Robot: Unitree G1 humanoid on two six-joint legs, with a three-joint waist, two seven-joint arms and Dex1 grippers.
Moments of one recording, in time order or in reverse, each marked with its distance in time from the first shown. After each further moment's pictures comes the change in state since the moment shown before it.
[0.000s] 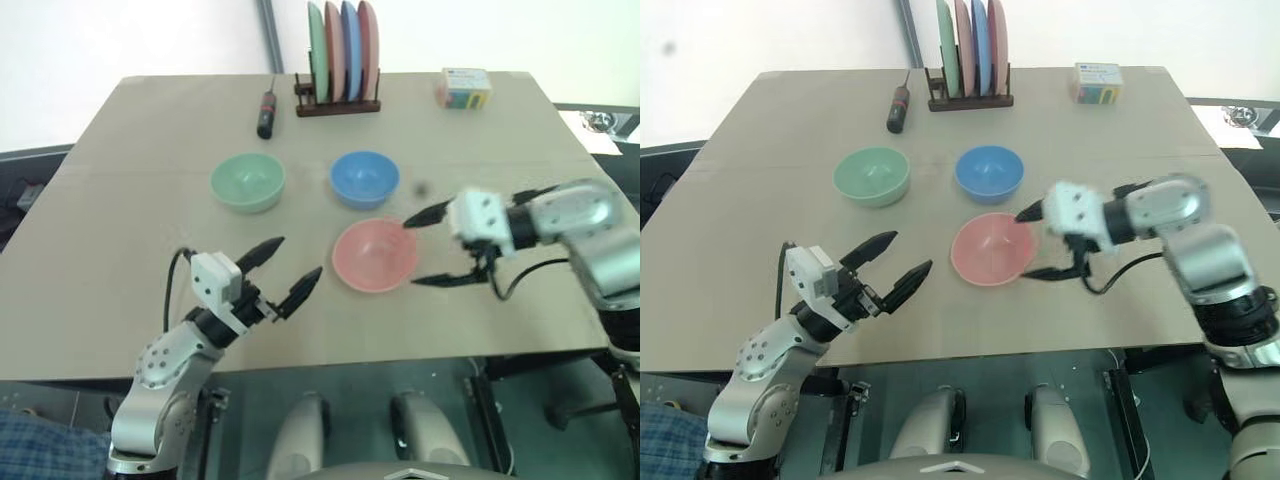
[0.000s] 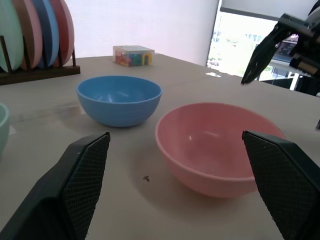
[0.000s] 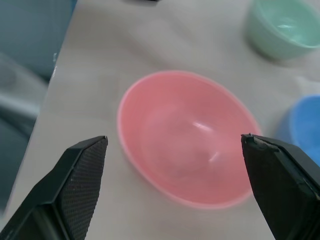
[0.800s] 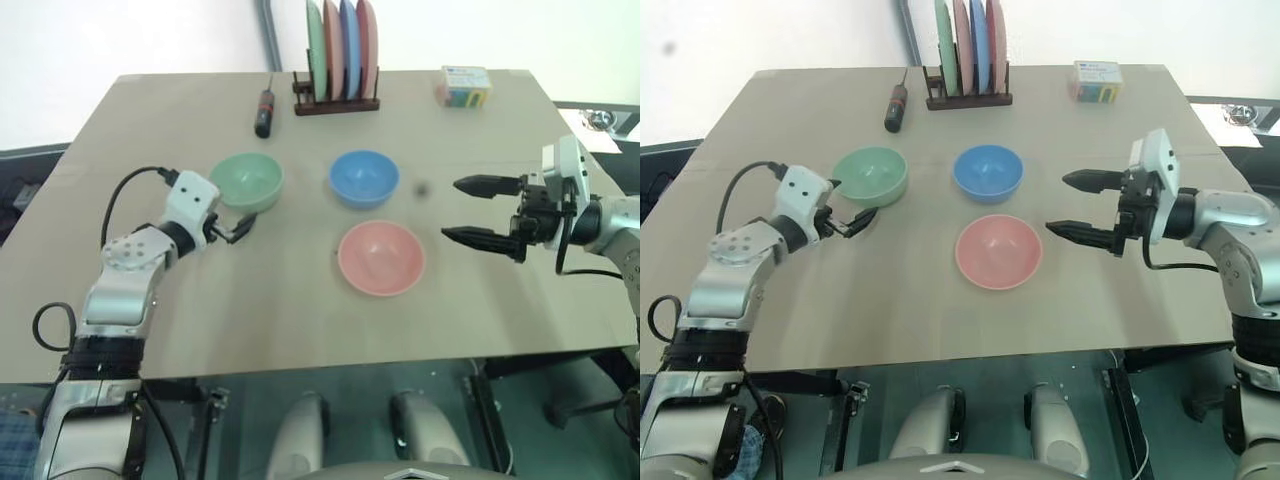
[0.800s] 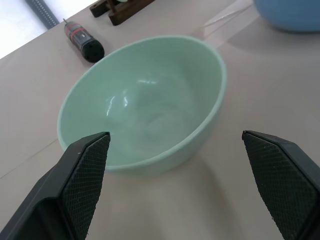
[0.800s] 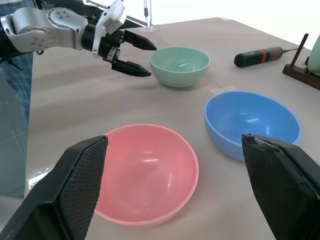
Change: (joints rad) left arm -0.540 0.272 -0.069 0.673 0.346 0.048 -0.012; right arm 0.144 0.001 -0.243 0.014 0.283 0.118 -0.185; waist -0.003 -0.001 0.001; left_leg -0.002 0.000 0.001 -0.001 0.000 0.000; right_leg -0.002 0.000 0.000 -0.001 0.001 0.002
